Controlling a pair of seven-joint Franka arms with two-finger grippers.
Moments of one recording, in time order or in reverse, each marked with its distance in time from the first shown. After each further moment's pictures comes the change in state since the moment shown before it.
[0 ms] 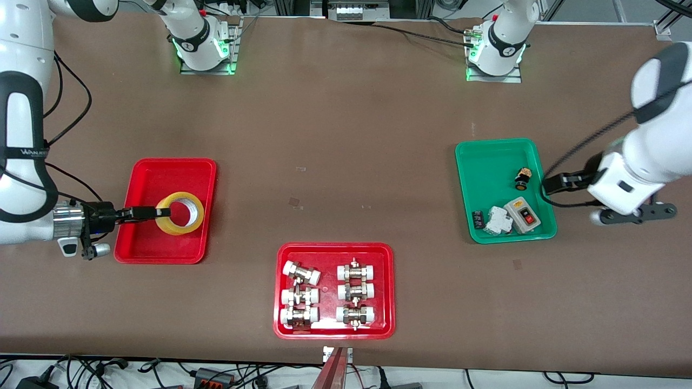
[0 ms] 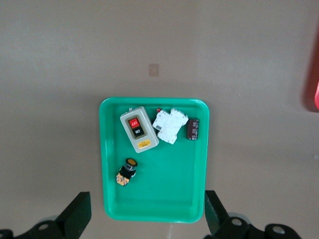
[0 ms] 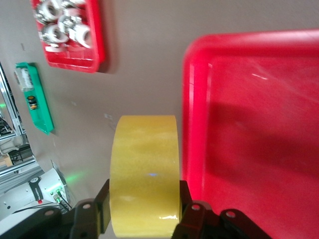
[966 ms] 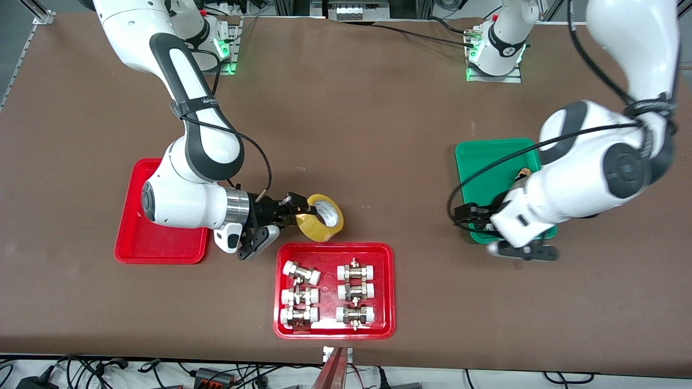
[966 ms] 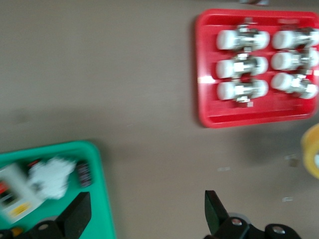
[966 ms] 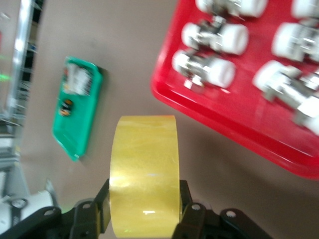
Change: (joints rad) left arm -0.190 0.280 0.032 0.270 -0.142 0.092 0.049; right arm 0.535 -0.057 0.029 0.013 0.155 0.430 0.028
